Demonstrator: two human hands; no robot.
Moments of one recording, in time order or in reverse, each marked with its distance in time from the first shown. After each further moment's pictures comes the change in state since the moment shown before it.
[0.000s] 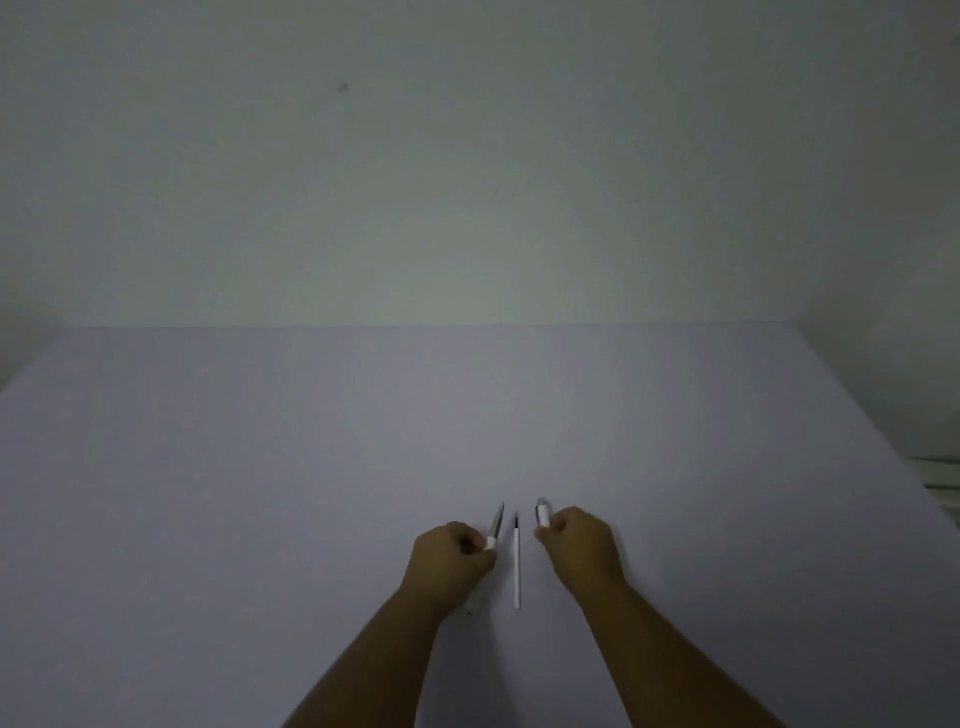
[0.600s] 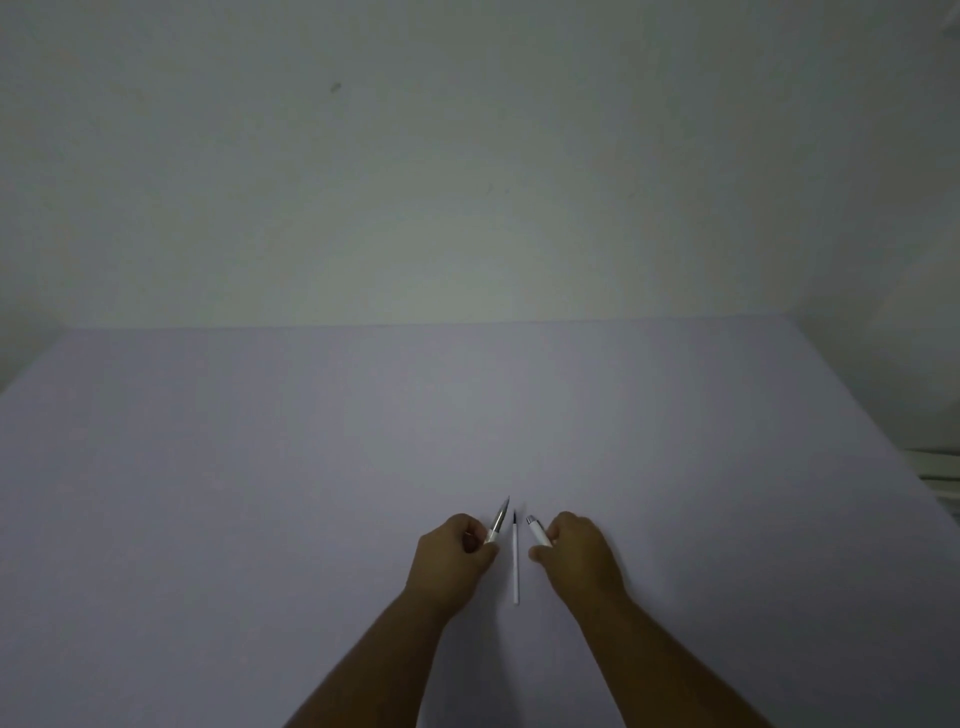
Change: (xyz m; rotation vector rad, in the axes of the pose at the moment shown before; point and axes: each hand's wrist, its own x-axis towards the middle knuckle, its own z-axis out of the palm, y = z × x) left_hand -0.007 0.003 0.004 0.020 0.055 0.030; right_hand -0.003 0.019 0.011 -0.131 -0.008 -0.085
